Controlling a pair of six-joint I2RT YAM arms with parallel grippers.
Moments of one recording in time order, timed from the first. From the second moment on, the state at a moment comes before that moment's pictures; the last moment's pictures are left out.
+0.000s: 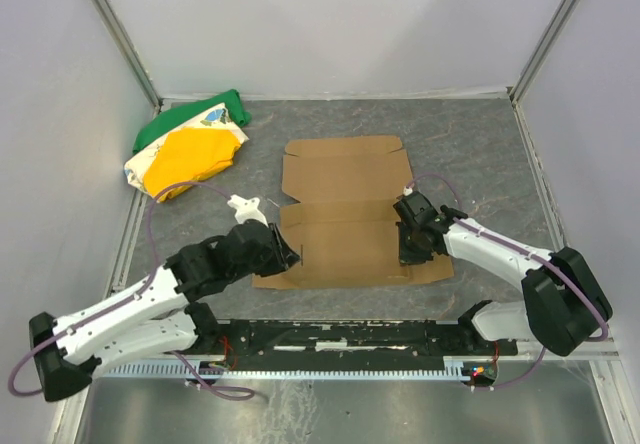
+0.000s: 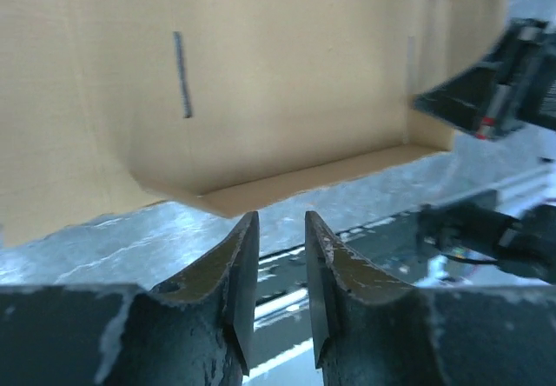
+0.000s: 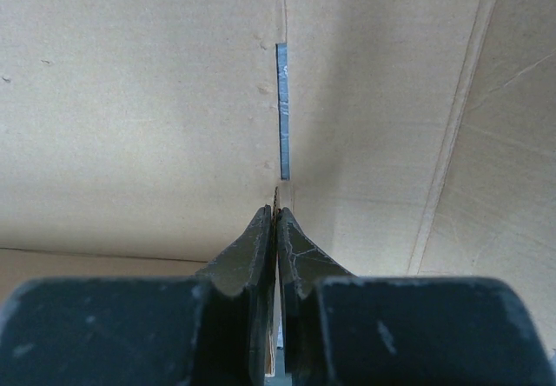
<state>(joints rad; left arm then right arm) -0.92 0.79 0.69 -0.61 -0.18 -1.03 0.58 1.32 0.69 -0.60 0.06 0.59</state>
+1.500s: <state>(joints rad) -1.12 1.31 0.89 -0.99 -0.45 -1.54 0.58 1.31 0.67 -0.55 0.09 0.66</state>
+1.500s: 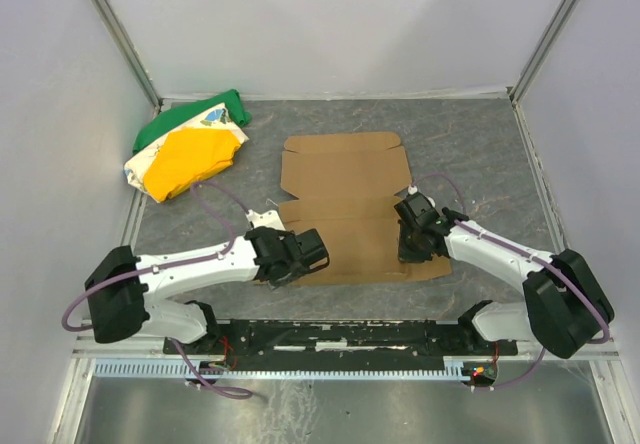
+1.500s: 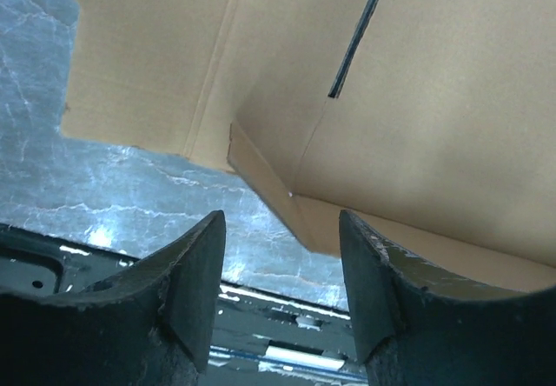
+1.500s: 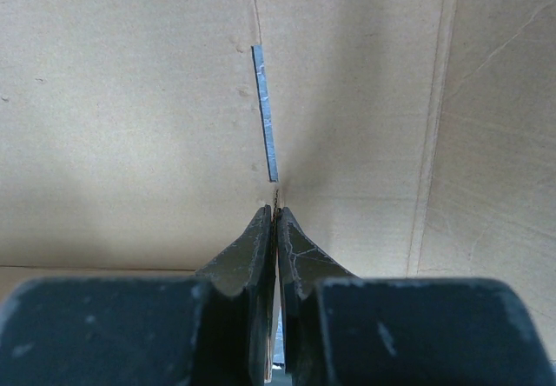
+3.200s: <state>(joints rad) -1.08 1.53 1.01 -0.71 -0.59 -1.13 0.58 1.35 0.66 -0.52 0.08 0.68</state>
